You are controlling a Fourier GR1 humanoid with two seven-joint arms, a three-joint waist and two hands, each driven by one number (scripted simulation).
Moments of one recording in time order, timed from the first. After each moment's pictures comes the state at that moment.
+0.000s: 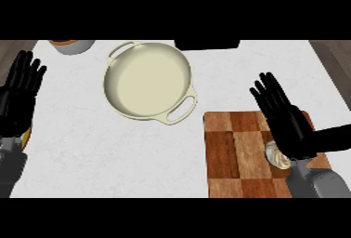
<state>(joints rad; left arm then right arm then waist) -0.26 0.49 0.03 -1.39 0.39 0.11 -0.12 -0.17 -0.27 0.18 -1.63 -0.47 -0.08 0.04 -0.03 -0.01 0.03</state>
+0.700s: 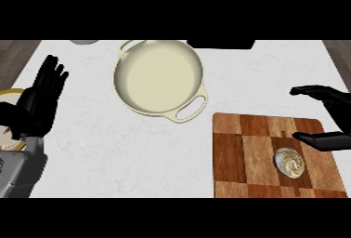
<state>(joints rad) -0.27 0.43 -0.05 -1.45 0.35 0.22 0.04 -0.28 -0.62 0.05 -1.26 -0.24 0.40 -0.56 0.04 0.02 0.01</state>
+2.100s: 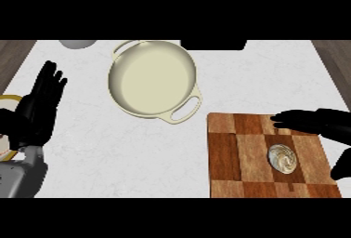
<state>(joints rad) -0.21 0.39 -0.05 -1.59 0.28 0.29 0.16 -0.37 -0.94 0.47 -1.29 0.39 0.42 -0.74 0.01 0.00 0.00</state>
